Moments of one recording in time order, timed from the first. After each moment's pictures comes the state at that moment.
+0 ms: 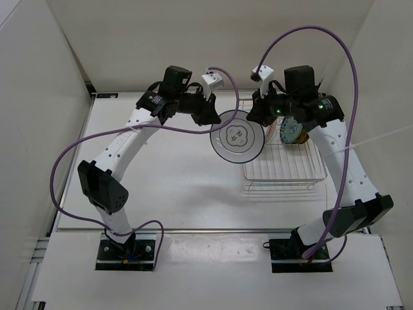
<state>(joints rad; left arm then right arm) -0.55 1.76 1.89 -0.70 0.66 0.19 0.39 1.47 1.79 -0.95 -0.49 -0.28</state>
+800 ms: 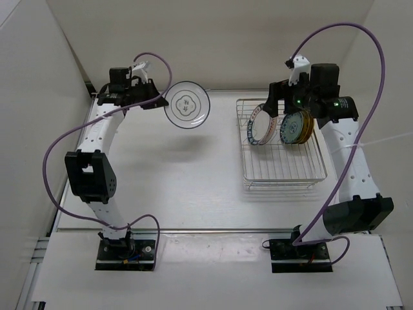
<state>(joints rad) -0.08 1.80 1.70 -0.48 0.66 -0.21 0.15 1.46 1.73 -0.81 -0.37 -0.11</state>
